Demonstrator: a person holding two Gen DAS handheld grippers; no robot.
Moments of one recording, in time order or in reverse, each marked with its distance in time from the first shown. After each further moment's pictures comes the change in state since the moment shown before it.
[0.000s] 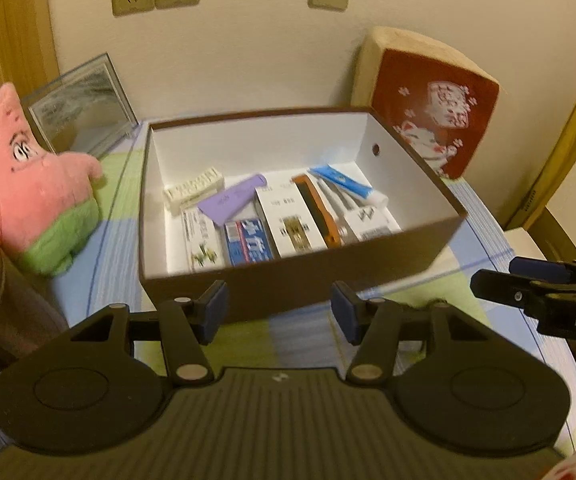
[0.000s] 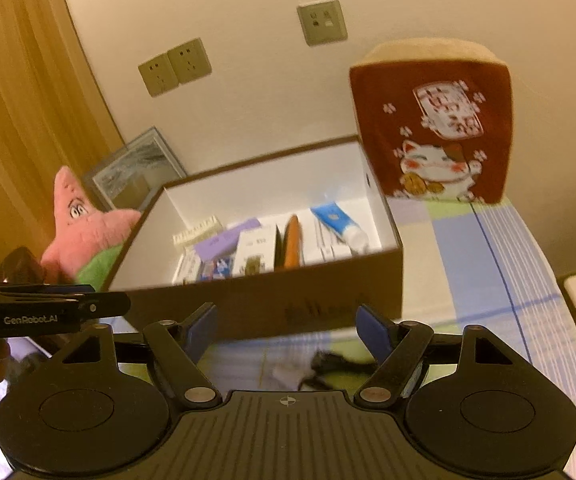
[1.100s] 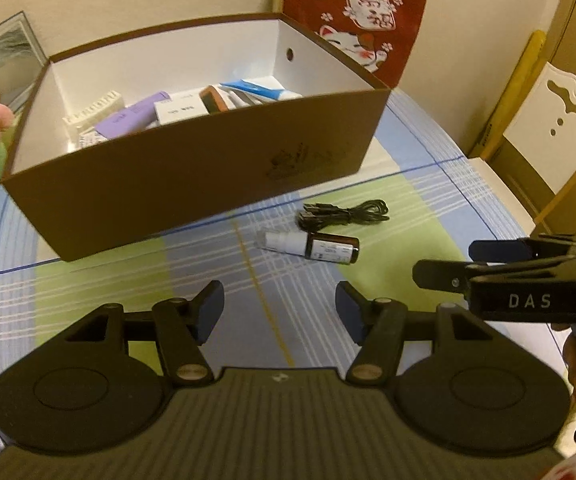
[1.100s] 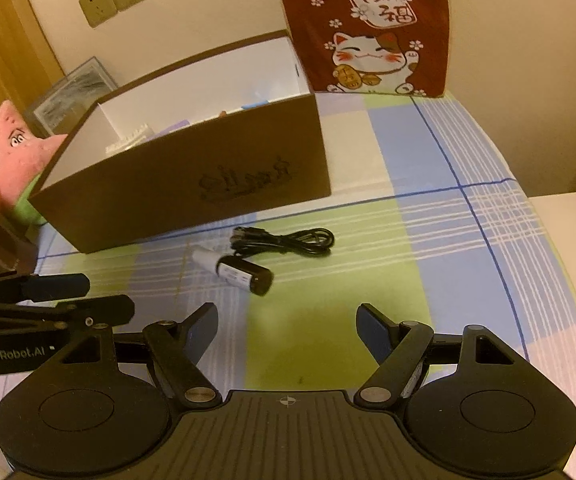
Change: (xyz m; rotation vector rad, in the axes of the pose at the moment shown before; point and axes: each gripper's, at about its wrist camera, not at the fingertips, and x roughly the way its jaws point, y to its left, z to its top) left arm 0.044 -0.069 -0.068 0.103 0.131 -0.123; right arm 0.018 -0.041 -0.067 0.063 0.174 -0.136
